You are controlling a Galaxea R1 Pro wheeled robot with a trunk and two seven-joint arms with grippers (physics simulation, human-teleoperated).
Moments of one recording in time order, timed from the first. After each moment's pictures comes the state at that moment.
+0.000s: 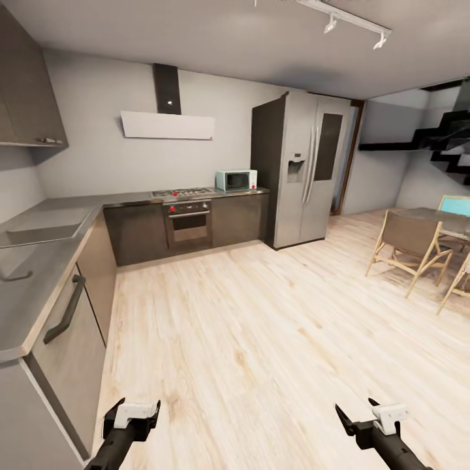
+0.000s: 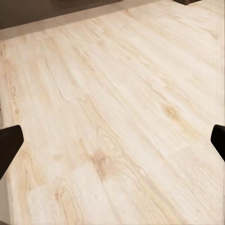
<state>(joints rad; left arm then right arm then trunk) -0.01 0.06 0.00 -1.16 -0.01 -0.06 -0.01 0.03 -0.13 -0.27 -1.21 0.00 -0.07 0.44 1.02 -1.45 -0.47</state>
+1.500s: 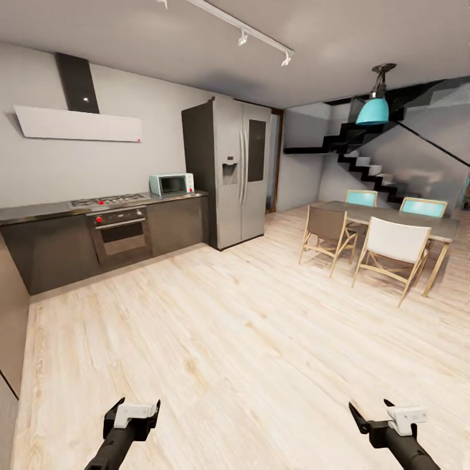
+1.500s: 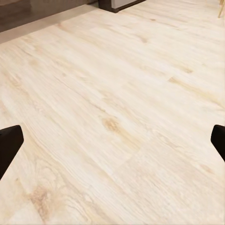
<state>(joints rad) -0.01 0.06 0.00 -1.16 -0.01 -0.06 -0.01 0.03 -0.13 -0.36 -1.22 0.00 -0.07 0.44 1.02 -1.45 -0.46</state>
